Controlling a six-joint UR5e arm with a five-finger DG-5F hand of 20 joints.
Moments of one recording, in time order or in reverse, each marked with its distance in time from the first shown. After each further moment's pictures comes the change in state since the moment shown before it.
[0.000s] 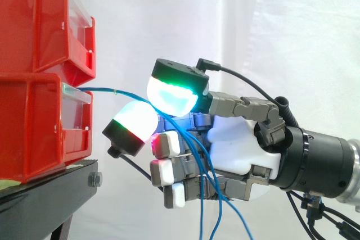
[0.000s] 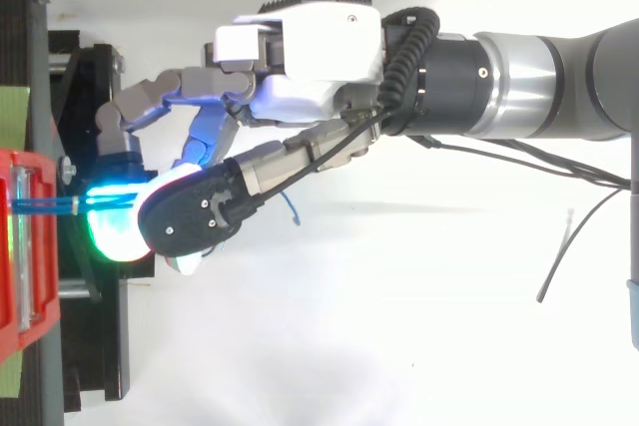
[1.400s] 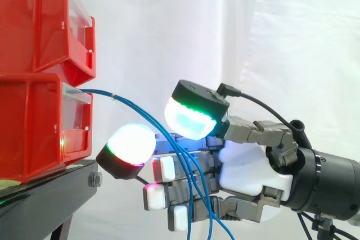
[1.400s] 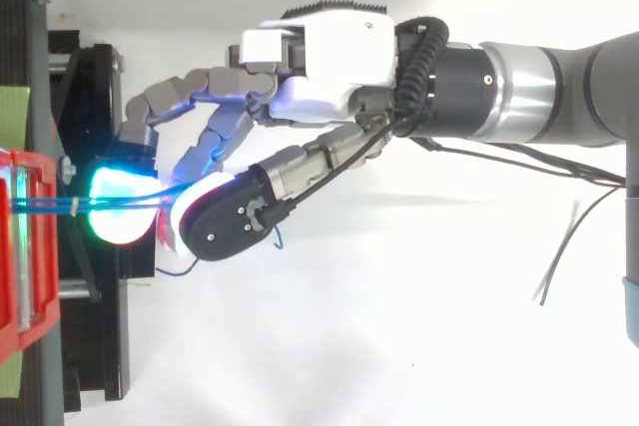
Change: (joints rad) arm 0.003 0.000 -0.077 0.094 0.025 0.010
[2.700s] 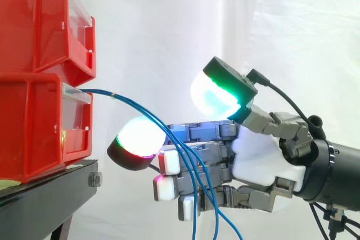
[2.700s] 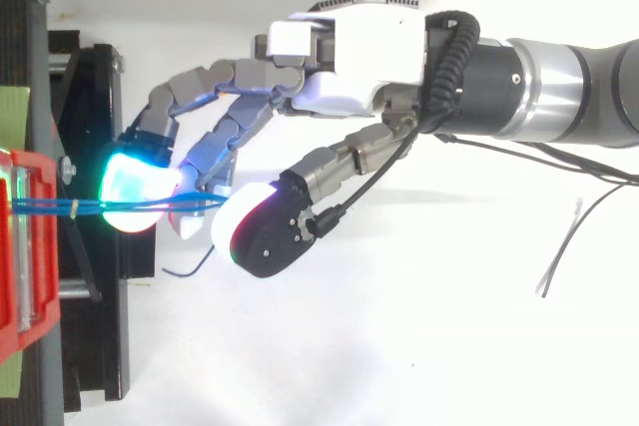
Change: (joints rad) arm 0.001 0.042 -0.065 0.030 0.015 -0.067
